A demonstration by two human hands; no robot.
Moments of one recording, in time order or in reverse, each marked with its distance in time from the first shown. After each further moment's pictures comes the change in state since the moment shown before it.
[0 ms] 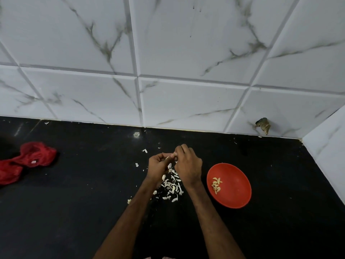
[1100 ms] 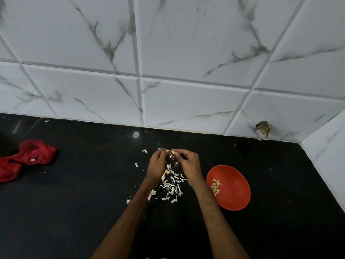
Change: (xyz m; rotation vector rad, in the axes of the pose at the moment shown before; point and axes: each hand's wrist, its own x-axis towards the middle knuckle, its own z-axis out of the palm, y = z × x) left_hand 0.011 0.007 -0.003 0.230 0.022 0.169; right_hand 0.006 0.010 0.004 1.206 -0.232 0.566
